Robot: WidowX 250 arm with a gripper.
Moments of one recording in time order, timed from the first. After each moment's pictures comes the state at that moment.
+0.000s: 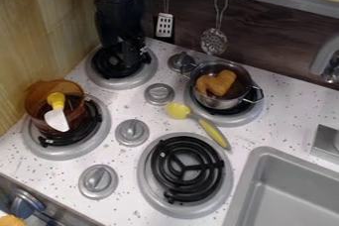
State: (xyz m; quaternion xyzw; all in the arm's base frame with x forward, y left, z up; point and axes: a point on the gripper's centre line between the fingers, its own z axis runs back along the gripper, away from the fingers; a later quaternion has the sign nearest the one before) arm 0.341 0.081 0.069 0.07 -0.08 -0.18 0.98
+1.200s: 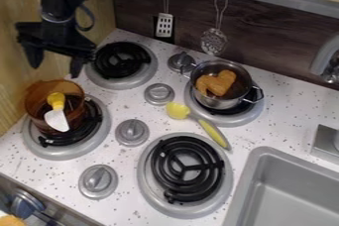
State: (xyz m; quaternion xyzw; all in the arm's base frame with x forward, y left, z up) arm 0.277 0.156 0.057 0.17 -0.09 0.19 0.96
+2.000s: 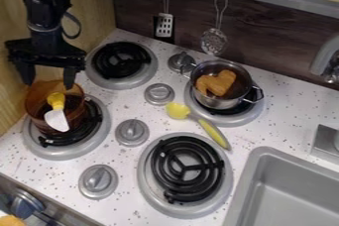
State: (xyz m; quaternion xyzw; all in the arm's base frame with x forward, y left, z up) arm 0.268 0.161 0.037 0.12 -0.06 0.24 0.96
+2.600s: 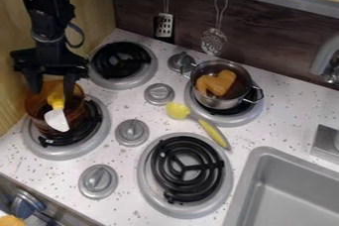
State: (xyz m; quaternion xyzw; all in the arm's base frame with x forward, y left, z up) arm 0.266 0.160 0.021 0.11 -0.05 0.25 0.96
